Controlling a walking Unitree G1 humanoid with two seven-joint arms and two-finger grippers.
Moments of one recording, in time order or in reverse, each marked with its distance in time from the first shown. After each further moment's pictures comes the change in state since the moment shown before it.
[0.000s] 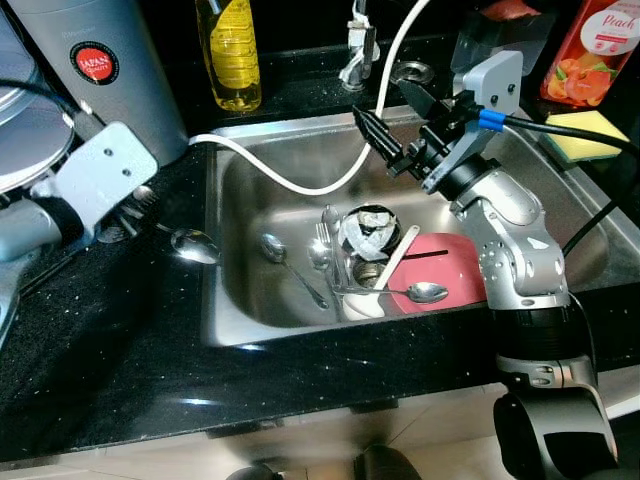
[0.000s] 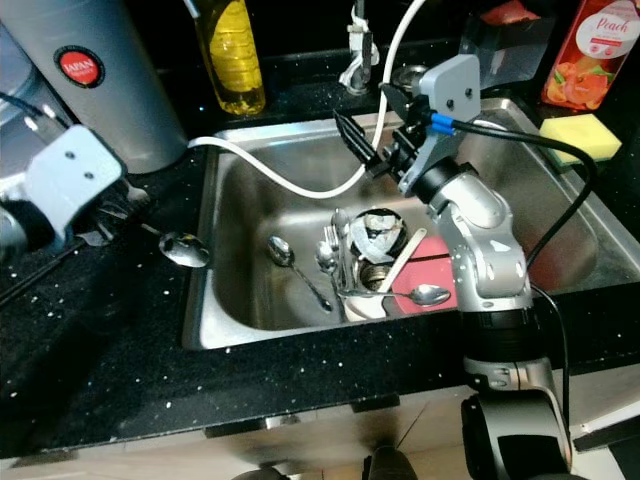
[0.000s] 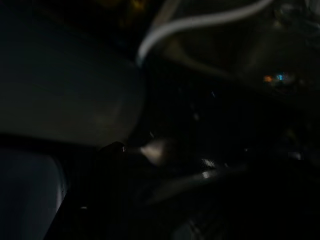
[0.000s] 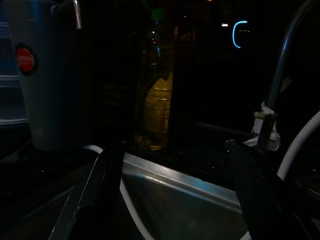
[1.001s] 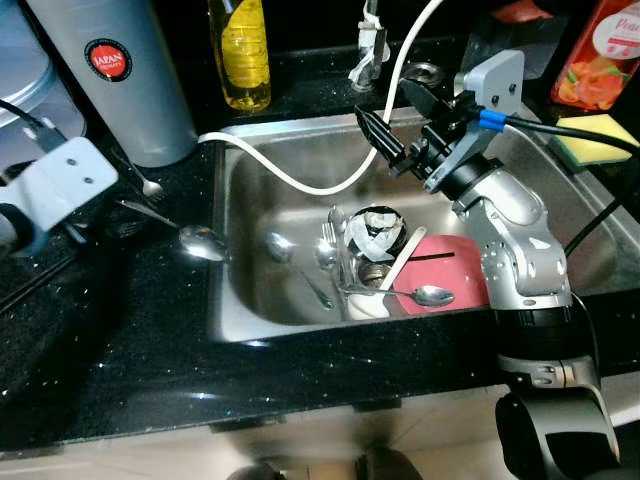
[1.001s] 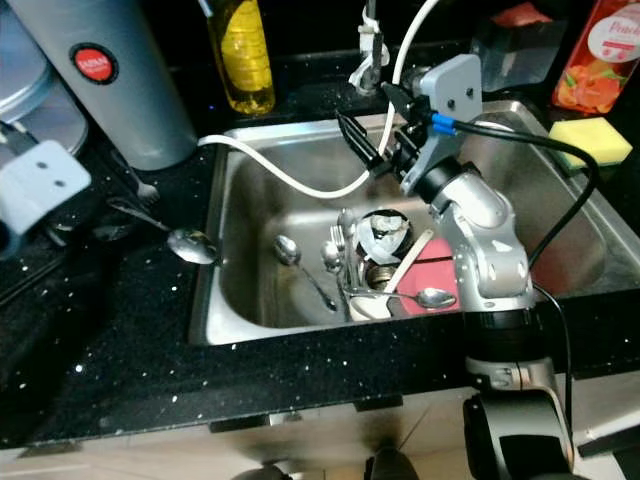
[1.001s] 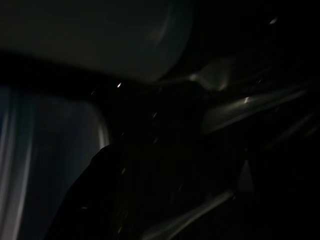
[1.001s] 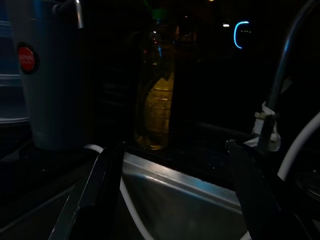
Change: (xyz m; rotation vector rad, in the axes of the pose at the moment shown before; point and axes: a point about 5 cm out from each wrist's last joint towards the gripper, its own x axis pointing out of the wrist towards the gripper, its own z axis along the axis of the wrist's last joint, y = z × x) left arm -0.004 0.033 -0.027 0.090 0.161 0.076; right arm -0.001 -0.002 0.000 -0.009 0.003 -0.002
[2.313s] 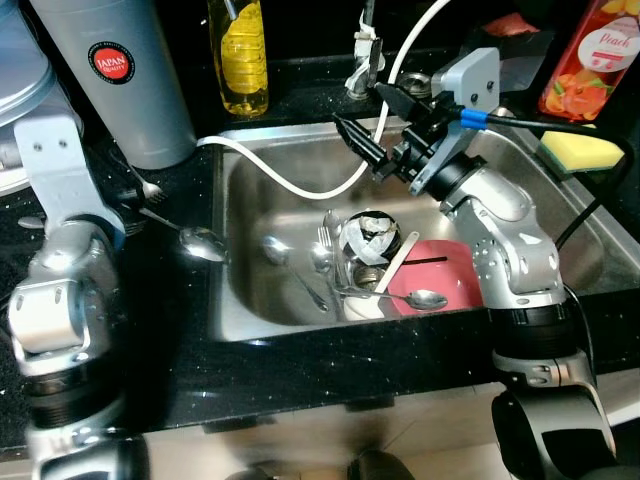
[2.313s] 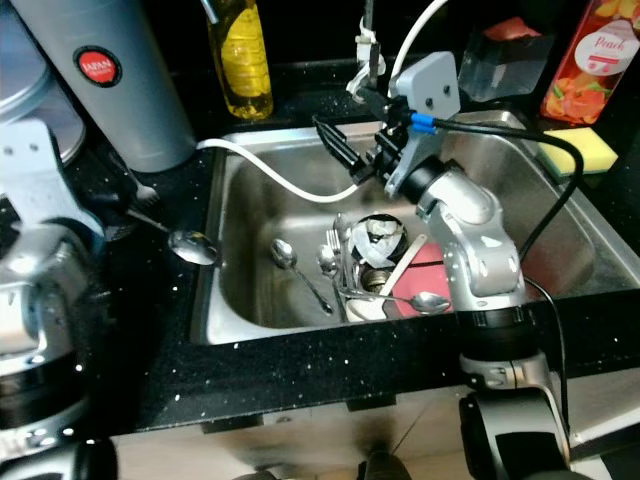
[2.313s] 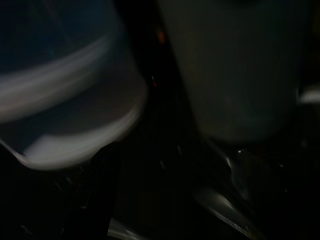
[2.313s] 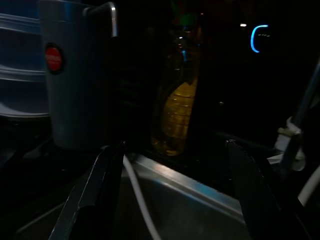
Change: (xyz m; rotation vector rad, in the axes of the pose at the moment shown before) left arm 0.005 -0.026 0.051 -0.747 -0.109 0.534; right arm 0.005 0.006 0.007 -0.013 0.015 0.049
